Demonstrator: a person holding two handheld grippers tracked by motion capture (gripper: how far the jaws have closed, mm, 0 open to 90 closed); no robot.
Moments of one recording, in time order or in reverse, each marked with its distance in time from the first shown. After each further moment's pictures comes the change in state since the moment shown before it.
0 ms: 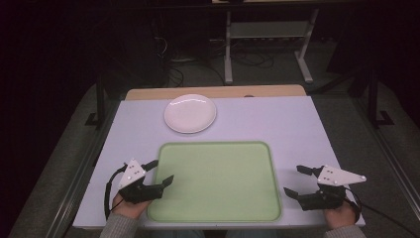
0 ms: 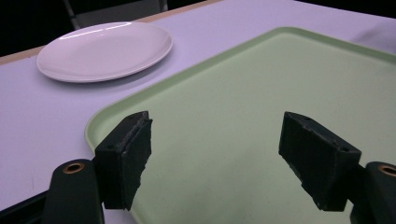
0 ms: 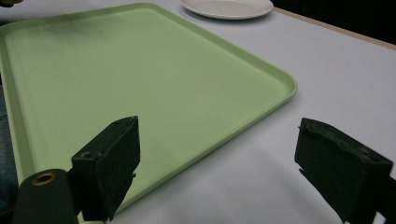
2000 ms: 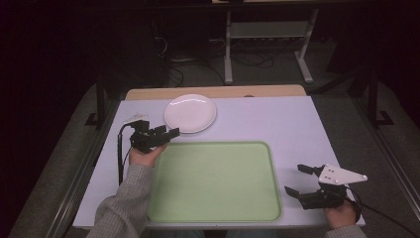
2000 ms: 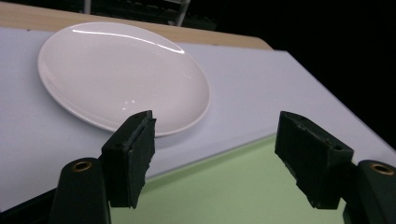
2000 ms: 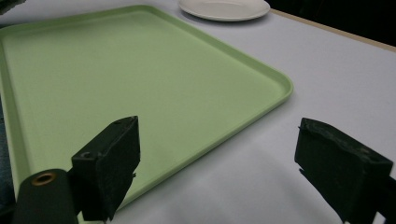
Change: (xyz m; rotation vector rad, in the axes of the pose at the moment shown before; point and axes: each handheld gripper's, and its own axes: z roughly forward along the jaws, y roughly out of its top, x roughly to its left) left arm 0.079 0.073 0.077 0.014 -0.014 -0.505; right arm -0.003 -0.001 -0.001 -0.010 -0.003 0.006
